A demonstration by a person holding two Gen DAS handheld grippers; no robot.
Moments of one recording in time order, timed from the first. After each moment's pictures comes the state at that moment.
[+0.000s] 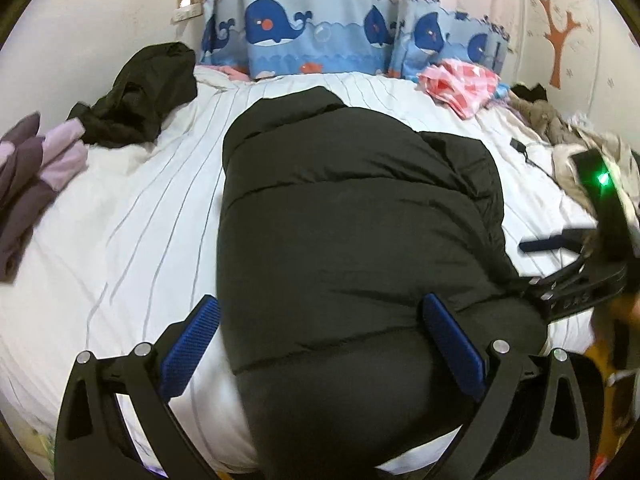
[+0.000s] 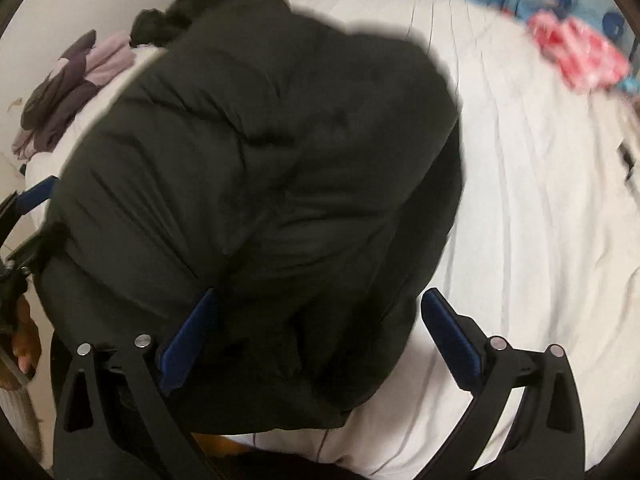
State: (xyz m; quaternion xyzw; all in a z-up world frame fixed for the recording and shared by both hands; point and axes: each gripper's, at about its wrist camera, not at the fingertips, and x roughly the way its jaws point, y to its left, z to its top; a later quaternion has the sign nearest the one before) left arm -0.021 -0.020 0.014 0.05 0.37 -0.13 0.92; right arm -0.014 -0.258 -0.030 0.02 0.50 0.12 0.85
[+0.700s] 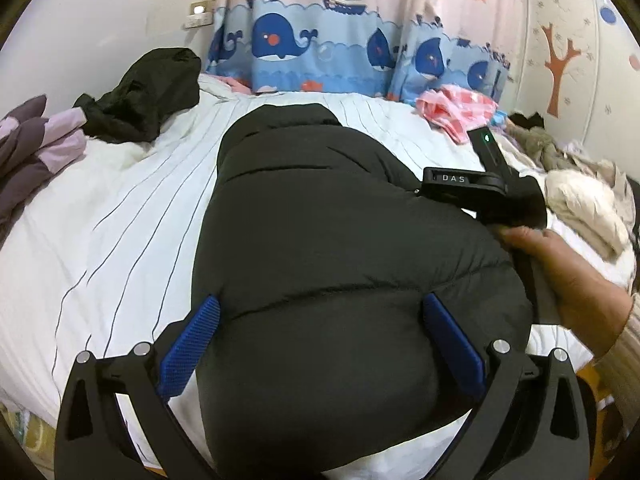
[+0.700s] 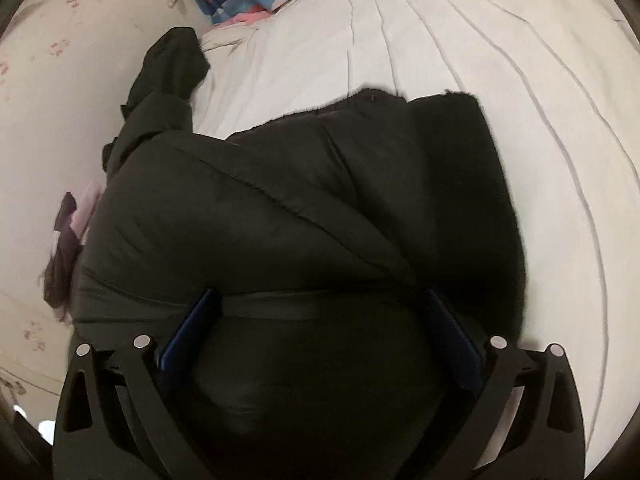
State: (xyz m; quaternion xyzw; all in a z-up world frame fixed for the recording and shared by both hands) left arm -0.040 -0.038 0.000 0.02 0.34 -0.13 0.93; right arm 0.102 -0.325 -0.064 0.26 0.47 0.13 0.83
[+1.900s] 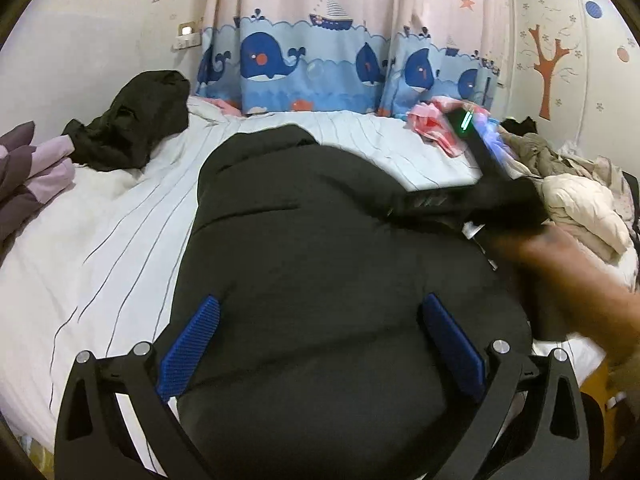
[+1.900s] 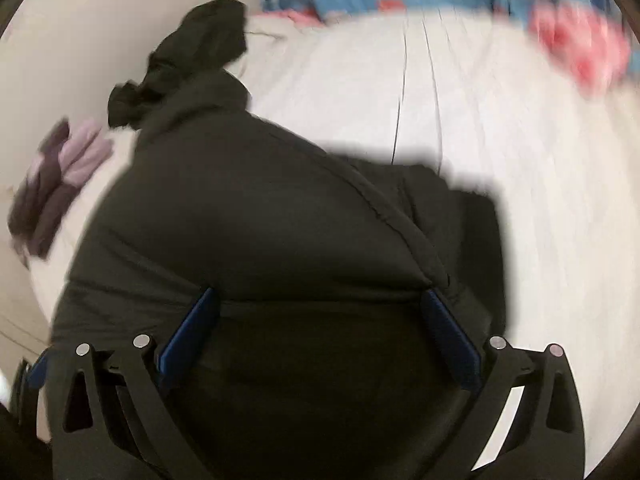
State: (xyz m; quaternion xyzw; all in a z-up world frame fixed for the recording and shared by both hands) left arm -0.023 -0.050 0.006 0.03 0.30 -0.15 0.94; right arm 0.092 -0.289 -0.035 0.14 0.45 0.13 0.87
